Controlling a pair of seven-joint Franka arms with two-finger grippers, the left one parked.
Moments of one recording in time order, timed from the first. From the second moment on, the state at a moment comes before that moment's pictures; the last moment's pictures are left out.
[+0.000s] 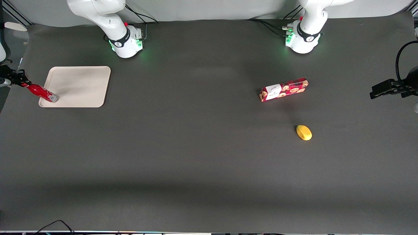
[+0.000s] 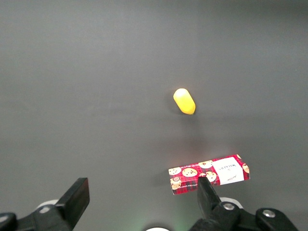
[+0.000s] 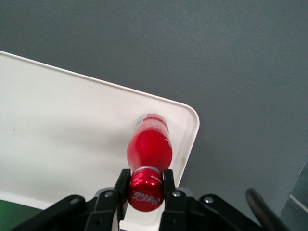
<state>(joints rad) 0.12 0.04 -0.98 -2.28 -0.06 2.27 -1.07</state>
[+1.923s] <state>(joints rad) 0.08 -0.17 -0.30 -1.64 -0.03 1.38 -0.48</state>
